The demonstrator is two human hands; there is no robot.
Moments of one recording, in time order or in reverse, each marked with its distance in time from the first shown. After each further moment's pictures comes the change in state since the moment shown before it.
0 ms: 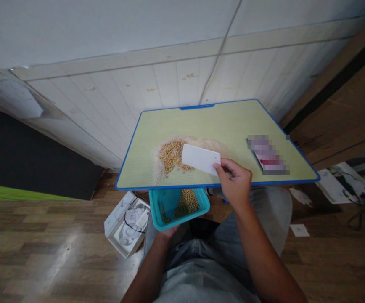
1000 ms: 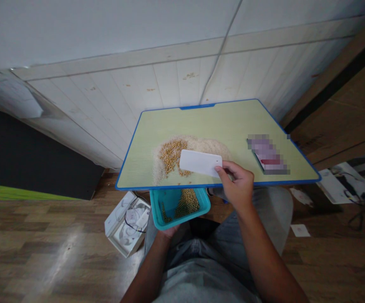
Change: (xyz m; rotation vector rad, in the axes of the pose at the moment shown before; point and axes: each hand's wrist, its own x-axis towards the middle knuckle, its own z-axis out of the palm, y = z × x) left_hand 0.000 -0.001 0.008 -0.032 0.011 -0.025; right_hand -0.003 0.001 -0.007 0.017 -0.039 0.007
